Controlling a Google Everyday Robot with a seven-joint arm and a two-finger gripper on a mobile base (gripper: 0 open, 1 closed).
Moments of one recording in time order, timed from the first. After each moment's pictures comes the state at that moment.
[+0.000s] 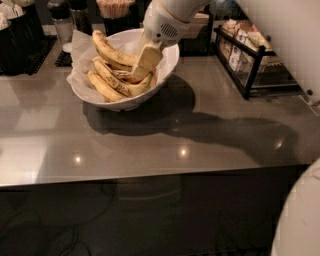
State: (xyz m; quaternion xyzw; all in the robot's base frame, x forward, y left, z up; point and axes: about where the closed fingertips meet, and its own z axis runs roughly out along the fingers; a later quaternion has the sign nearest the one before) arm 0.611 0.048 0.953 -0.70 0.65 0.14 0.25
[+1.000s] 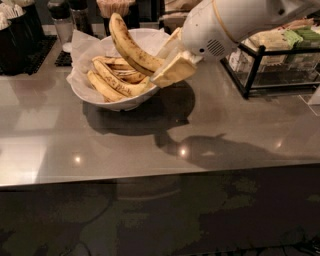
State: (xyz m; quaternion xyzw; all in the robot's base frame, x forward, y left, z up) arm 0.534 -0.005 0.988 -0.66 0.64 0.17 0.37
